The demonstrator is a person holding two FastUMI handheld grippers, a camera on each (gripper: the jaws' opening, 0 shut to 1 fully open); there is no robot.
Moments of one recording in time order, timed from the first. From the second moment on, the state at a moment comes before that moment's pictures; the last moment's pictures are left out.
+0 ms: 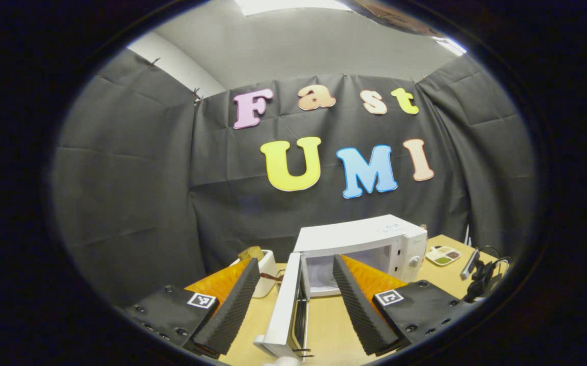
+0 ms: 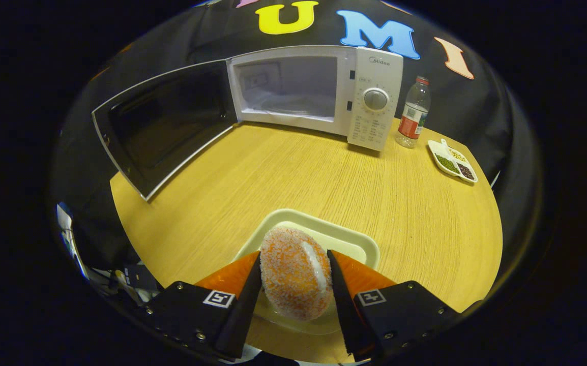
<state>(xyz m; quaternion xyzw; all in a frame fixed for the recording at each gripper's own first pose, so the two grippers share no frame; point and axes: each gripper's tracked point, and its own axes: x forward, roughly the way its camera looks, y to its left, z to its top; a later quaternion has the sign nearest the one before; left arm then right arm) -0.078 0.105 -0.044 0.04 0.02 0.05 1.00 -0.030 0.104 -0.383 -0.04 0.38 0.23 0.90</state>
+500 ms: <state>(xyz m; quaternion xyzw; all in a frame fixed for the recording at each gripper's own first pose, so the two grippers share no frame) -0.062 0.135 -0.039 0.04 0.00 0.04 1.00 0.059 0.212 -0.323 0.19 0.35 0.19 0.89</state>
